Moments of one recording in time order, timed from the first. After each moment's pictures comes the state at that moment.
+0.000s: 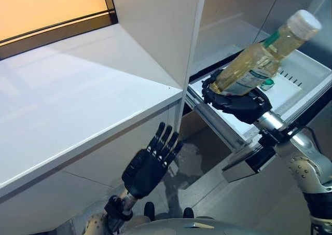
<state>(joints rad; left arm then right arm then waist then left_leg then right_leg) 0.30 0.20 -0.10 0.40 -1.23 0.54 -1.08 -0.01 -0.70 -0.13 -0.34 0.96 0.24 0.40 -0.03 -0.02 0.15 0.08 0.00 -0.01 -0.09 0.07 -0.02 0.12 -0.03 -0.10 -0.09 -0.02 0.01</state>
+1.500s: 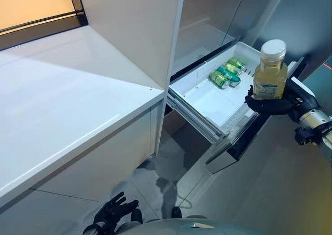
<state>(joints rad) 0.18 0.27 -0.04 1.04 -0.50 -0.09 -0.19 -0.08 -1.00 -0.12 -0.05 0.47 0.21 0.23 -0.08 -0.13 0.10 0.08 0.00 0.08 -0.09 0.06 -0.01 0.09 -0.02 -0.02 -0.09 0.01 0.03</state>
